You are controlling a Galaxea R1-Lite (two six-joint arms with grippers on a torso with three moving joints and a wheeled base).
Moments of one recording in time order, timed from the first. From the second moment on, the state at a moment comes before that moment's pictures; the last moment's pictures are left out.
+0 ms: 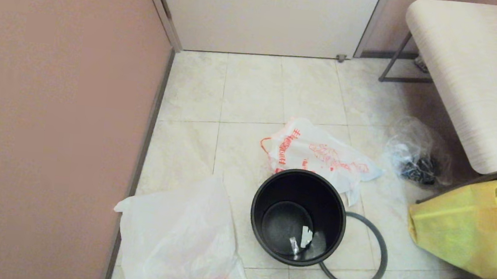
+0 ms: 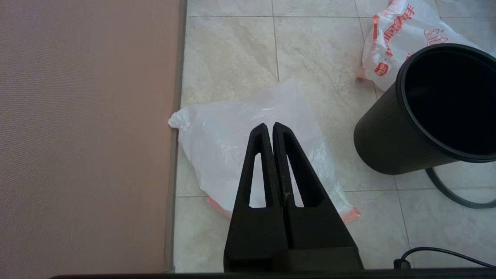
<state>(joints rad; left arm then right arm) 0.00 0.00 0.00 -0.01 0.03 -0.05 0.00 0.00 -0.04 0.09 -0.03 0.05</state>
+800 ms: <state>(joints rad) 0.00 0.43 -0.31 0.03 -0.13 0.21 0.00 0.00 -0.04 0.09 -0.03 0.05</state>
